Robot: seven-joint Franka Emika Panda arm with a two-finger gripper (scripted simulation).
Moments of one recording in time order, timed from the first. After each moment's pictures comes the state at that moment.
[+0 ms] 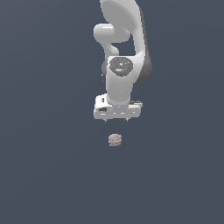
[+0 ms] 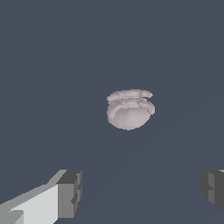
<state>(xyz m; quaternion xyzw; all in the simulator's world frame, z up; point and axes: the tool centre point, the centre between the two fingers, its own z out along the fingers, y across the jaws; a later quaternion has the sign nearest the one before) -0.007 0.021 0.155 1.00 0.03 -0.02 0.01</state>
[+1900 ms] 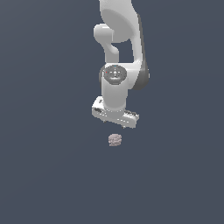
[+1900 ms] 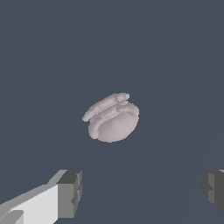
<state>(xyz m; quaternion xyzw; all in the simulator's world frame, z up) 0.002 0.010 0.135 0.99 -0.17 -0.02 0.00</state>
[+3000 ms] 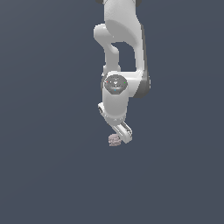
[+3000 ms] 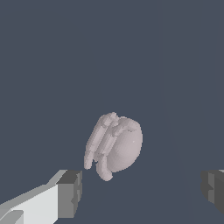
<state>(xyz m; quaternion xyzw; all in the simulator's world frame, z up) 0.022 0.013 0.111 0.89 -0.46 -0.01 0.00</state>
